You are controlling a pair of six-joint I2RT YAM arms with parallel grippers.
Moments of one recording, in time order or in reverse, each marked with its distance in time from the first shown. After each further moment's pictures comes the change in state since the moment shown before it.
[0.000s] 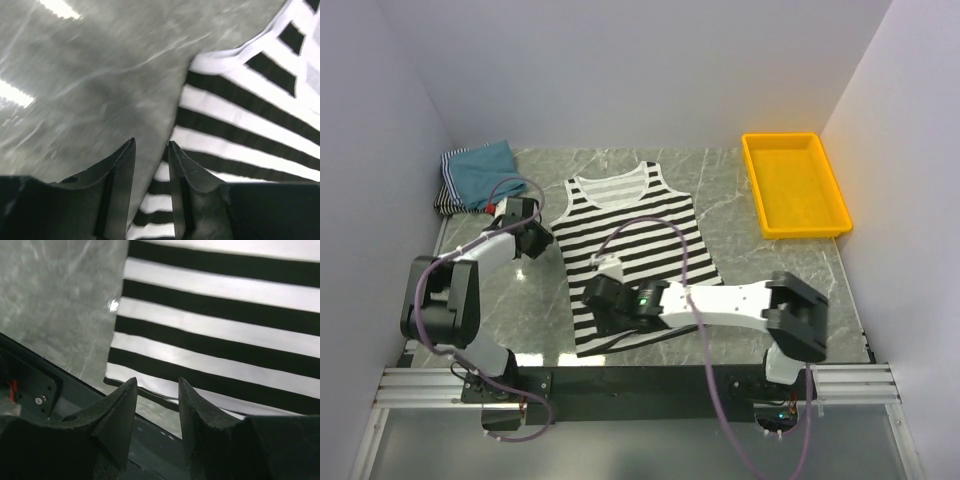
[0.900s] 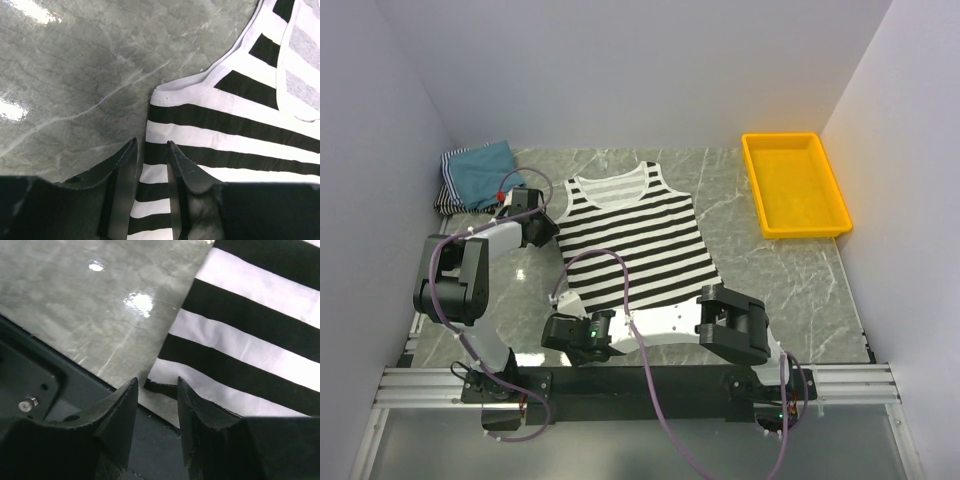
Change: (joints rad) left arm 0.007 0.179 0.116 0.117 0.061 0.079; right arm 0.175 0.364 0.263 -0.061 0.001 -0.006
